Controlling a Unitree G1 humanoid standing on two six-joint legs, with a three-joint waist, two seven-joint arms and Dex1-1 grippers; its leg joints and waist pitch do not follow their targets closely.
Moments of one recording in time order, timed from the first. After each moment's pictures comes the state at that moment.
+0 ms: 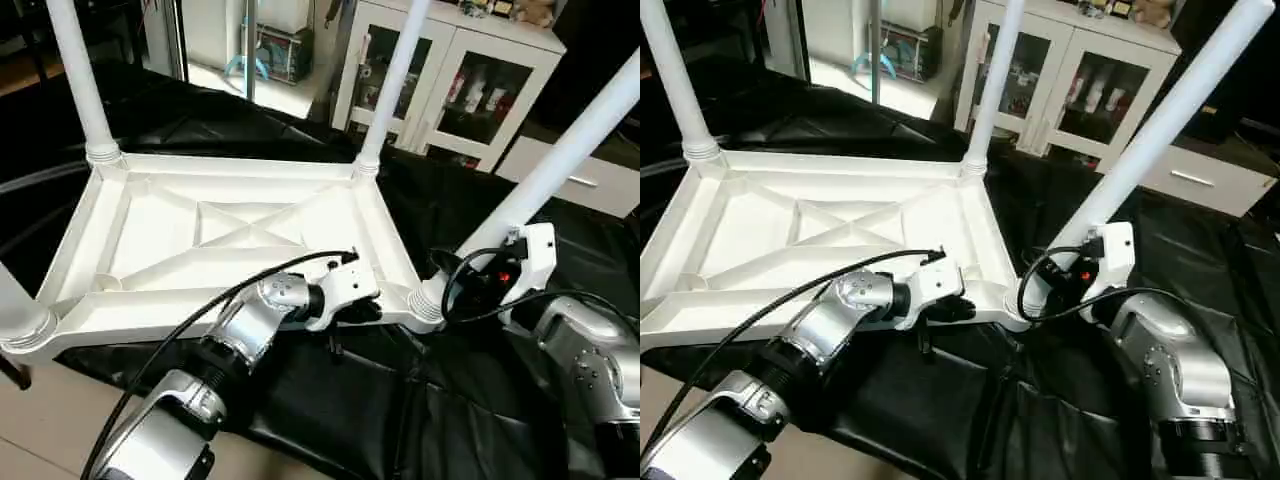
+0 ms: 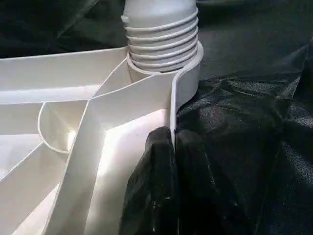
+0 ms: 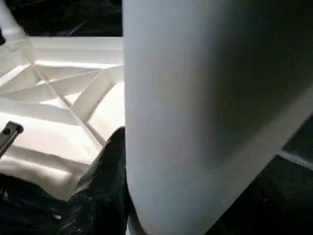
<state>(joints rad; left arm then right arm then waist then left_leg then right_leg) -0.66 0.13 -0.43 0.68 0.15 0.06 -0.91 -0.24 -0.44 -0.09 0.14 0.48 0.50 0.58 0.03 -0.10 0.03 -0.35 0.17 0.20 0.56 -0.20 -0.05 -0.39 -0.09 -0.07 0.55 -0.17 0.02</state>
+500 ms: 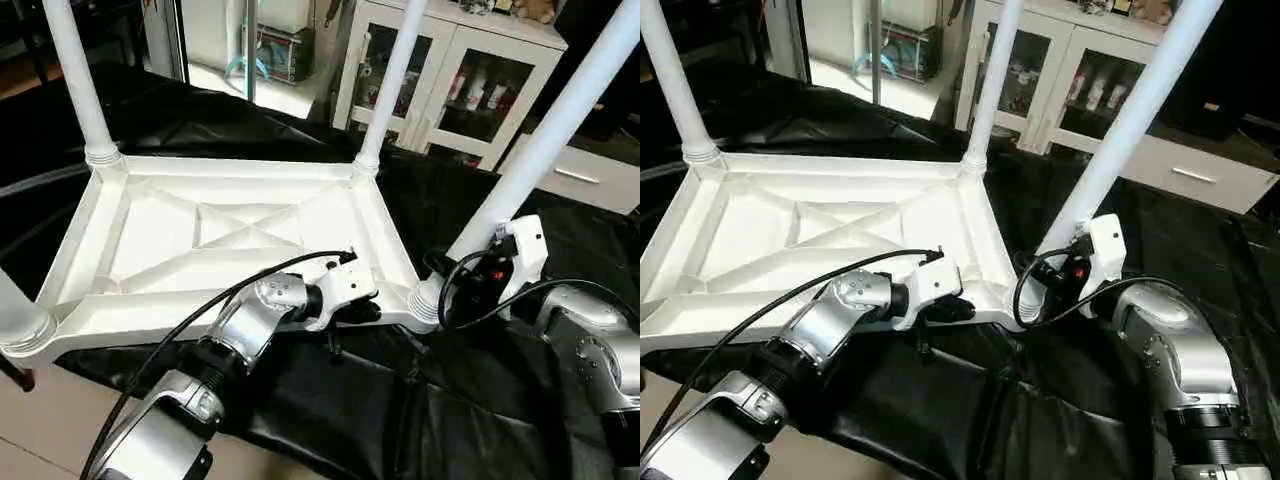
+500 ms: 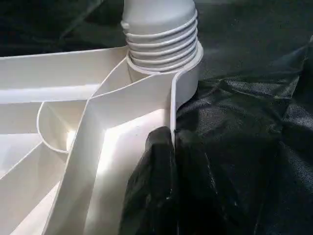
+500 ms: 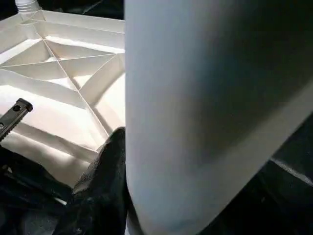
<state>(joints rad) -0.65 0.13 -0.43 0.67 0.13 0.06 -0.91 -0.27 -0.49 -0.02 0.16 0.44 0.48 0.64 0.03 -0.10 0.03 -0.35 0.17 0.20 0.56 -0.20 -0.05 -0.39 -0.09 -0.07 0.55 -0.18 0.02</state>
